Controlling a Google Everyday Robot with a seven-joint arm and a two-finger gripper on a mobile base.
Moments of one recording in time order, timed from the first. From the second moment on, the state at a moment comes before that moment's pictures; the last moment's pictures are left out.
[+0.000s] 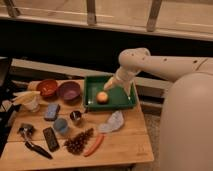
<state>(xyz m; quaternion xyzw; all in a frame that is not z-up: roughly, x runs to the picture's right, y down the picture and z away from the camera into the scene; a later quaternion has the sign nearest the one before) 0.065 0.004 0.796 -0.25 0.12 0.75 0.60</state>
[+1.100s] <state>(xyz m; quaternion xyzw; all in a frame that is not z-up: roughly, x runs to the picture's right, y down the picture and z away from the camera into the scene) 0.005 0.004 0.845 -0.27 0.10 0.74 0.61</state>
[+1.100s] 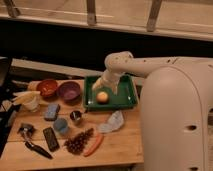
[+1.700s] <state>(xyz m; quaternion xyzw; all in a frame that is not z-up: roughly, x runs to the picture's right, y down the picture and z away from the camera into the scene) -0.026 0.016 0.895 -0.29 0.10 0.74 0.60</state>
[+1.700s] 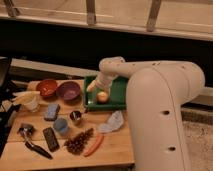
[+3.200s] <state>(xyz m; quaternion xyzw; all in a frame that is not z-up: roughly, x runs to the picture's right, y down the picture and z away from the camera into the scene) -0.009 0.014 0.905 -0.28 0.09 0.76 0.58</state>
